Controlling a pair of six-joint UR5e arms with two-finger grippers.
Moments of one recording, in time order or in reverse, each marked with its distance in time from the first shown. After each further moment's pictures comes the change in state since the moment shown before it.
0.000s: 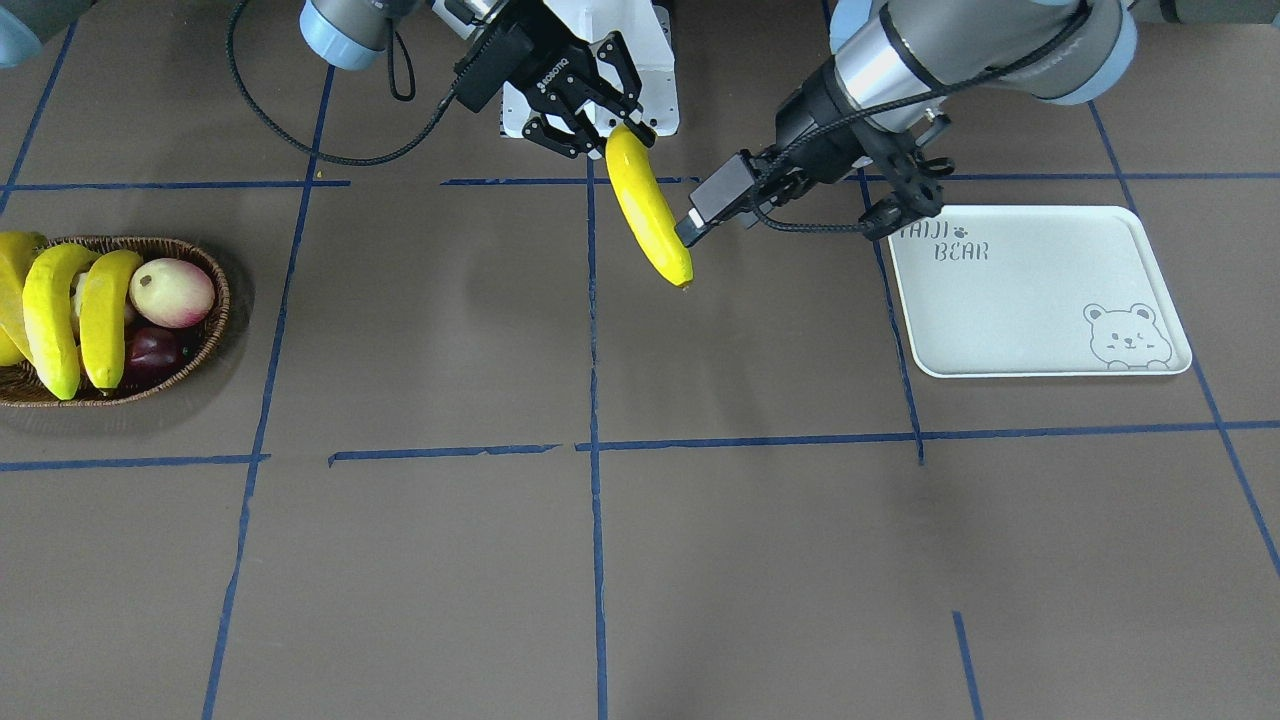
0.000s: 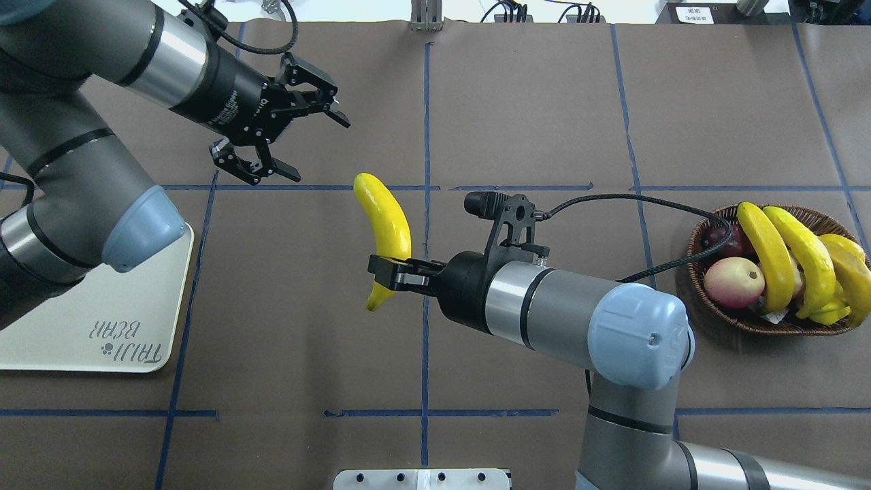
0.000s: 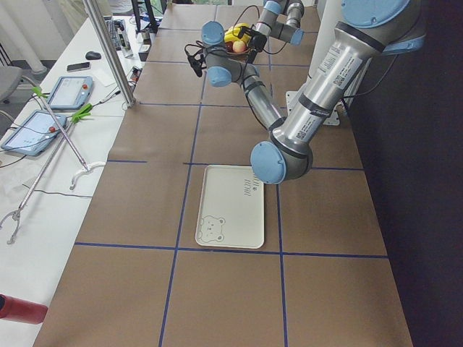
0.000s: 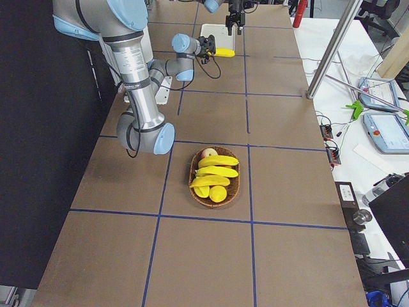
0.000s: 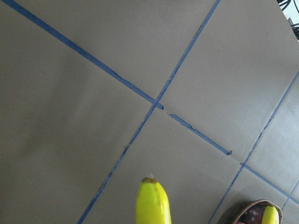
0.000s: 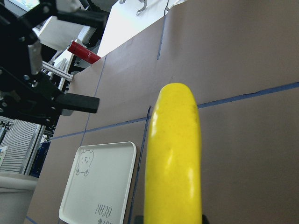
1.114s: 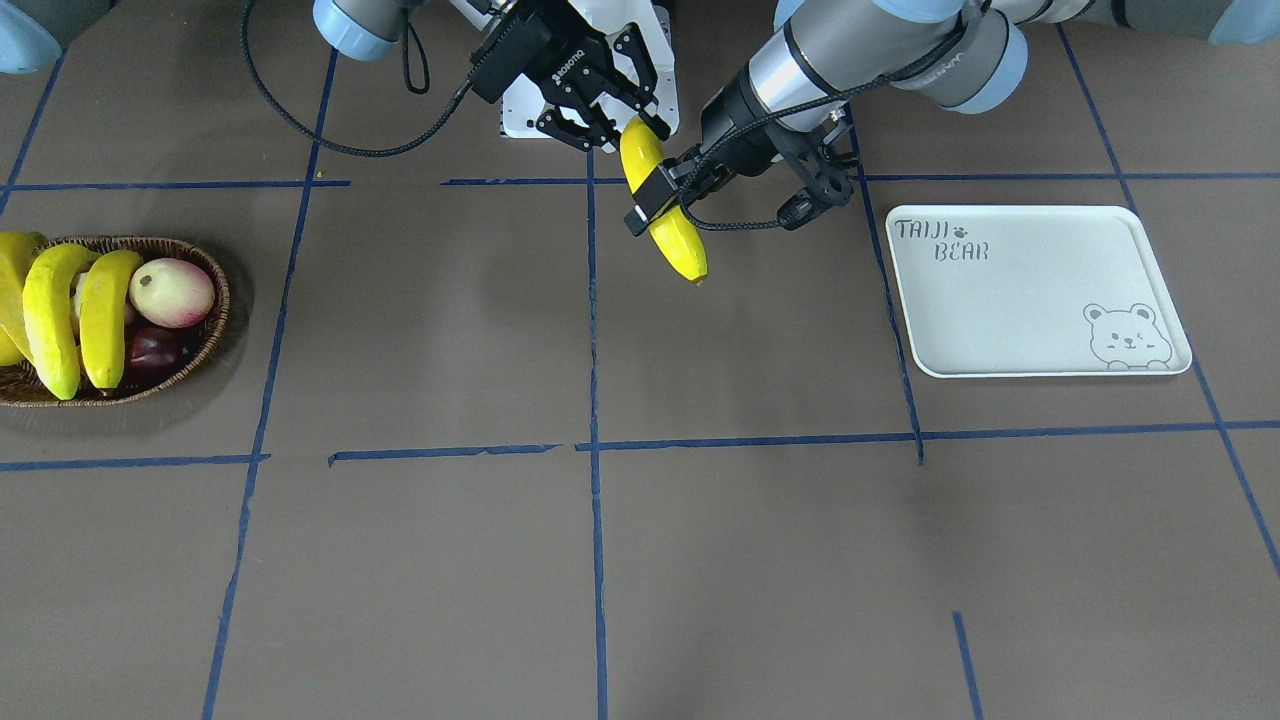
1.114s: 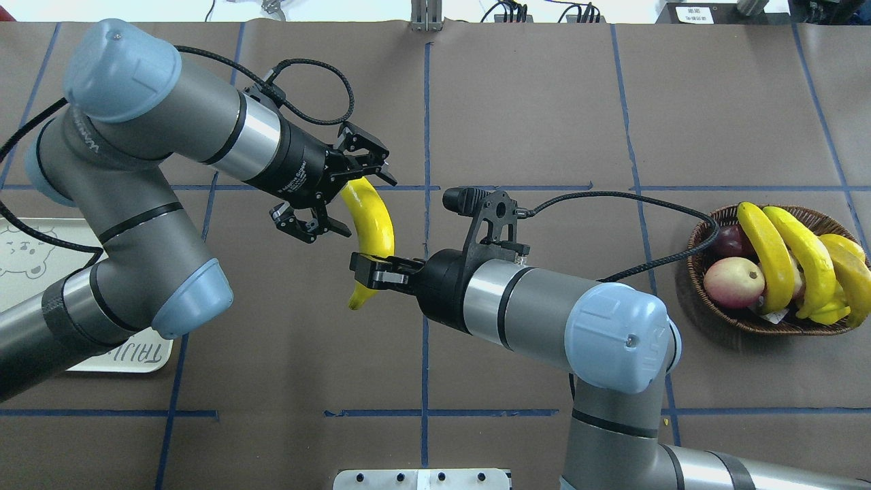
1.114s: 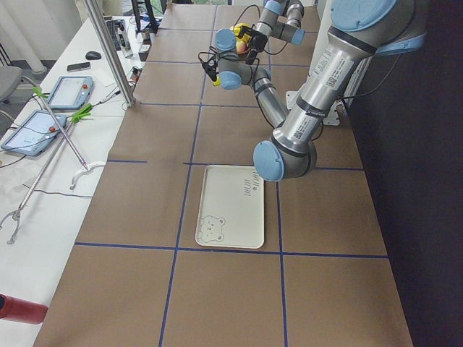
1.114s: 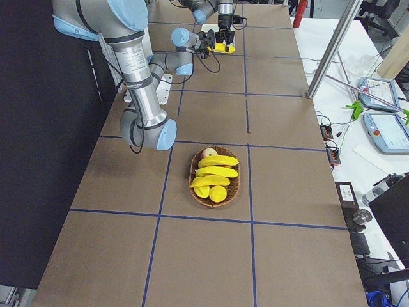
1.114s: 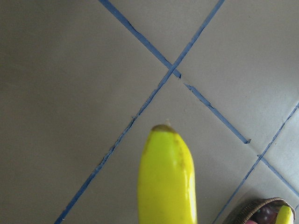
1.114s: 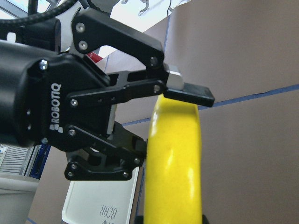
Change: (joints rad) left arm 0.106 0.006 0.003 -0.027 0.062 -0.123; right arm -0.003 0.017 -0.001 -0.016 -0.004 -0.002
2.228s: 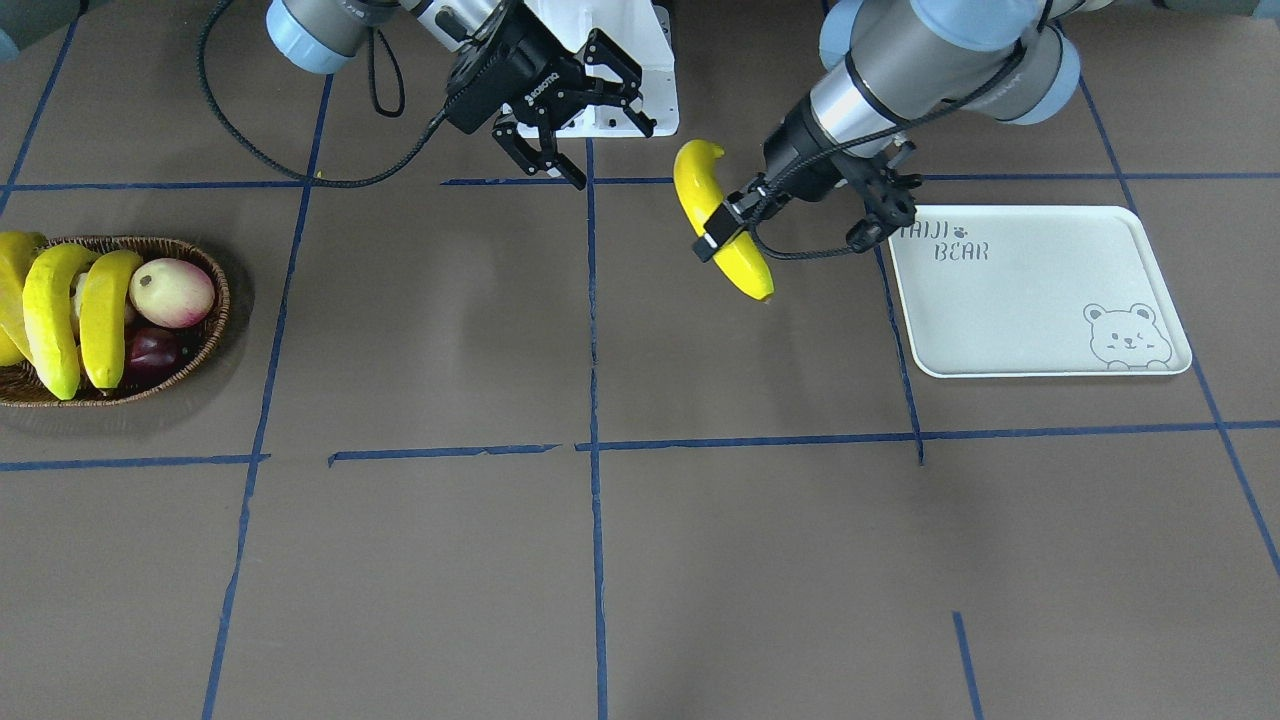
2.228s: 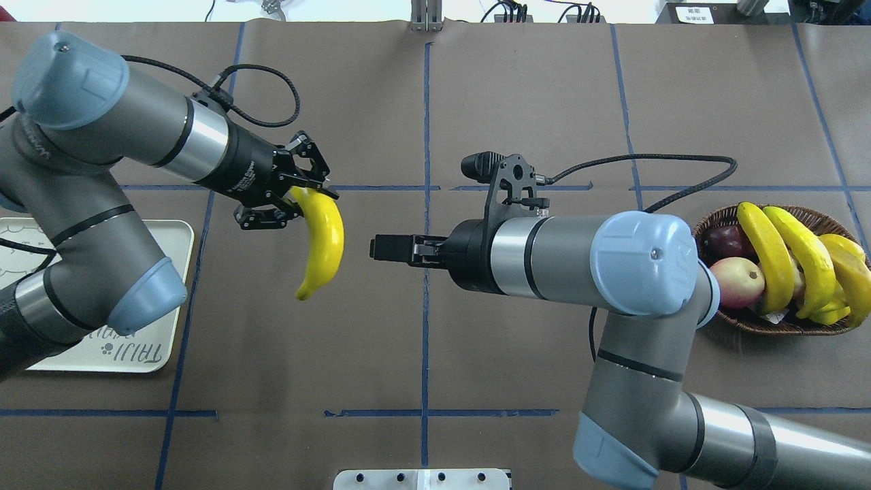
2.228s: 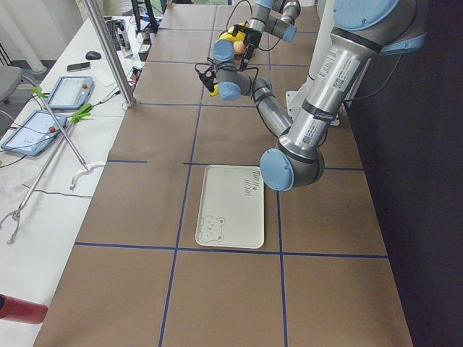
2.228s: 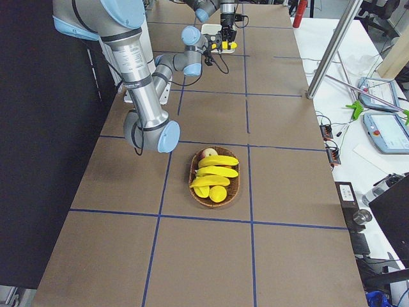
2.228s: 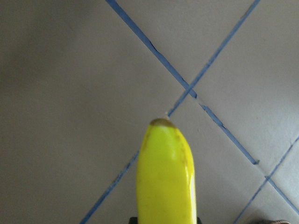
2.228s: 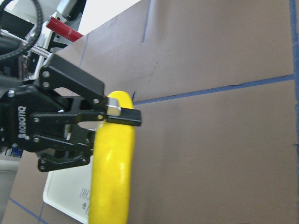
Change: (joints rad) left arm -0.069 0.167 -0.018 -0.014 -0.002 0.078; right arm 0.155 -0.015 0.008 -0.160 0.290 -0.005
